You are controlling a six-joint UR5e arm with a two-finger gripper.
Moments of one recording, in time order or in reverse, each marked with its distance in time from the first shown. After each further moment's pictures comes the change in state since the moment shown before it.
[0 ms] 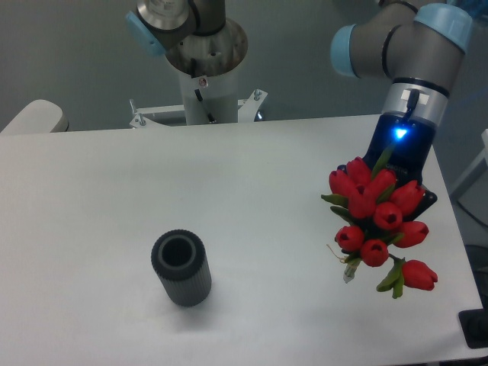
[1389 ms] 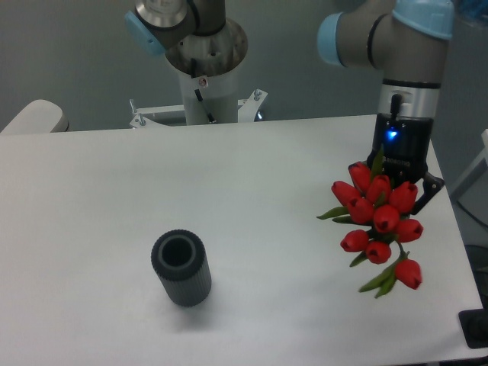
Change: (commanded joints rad) arm -0.034 0.087 -0.109 -0.057 0.564 0.393
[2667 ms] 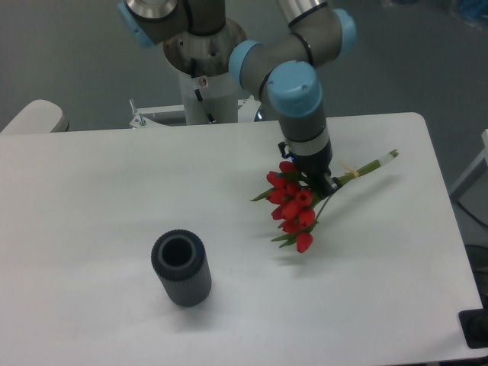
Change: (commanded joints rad) arm -0.195 0.025 -0.379 0.011 0.596 0.161
